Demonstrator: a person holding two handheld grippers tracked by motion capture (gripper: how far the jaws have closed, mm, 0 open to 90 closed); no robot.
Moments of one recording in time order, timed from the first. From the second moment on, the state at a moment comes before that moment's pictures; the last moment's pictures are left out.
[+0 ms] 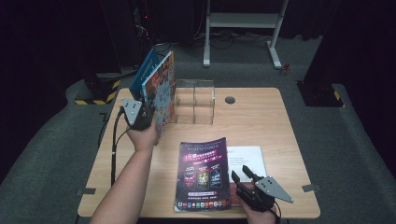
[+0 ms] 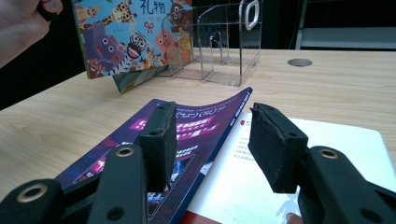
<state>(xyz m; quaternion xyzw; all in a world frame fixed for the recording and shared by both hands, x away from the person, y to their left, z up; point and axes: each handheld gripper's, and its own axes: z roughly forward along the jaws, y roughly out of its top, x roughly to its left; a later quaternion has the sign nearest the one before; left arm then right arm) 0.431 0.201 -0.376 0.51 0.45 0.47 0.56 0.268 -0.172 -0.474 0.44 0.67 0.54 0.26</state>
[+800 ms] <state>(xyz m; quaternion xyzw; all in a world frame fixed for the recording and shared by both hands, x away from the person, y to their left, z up) 0.425 0.199 -0.388 0.51 0.45 0.47 0.57 0.267 -0.171 -0.474 0.43 0.67 0.54 0.26</state>
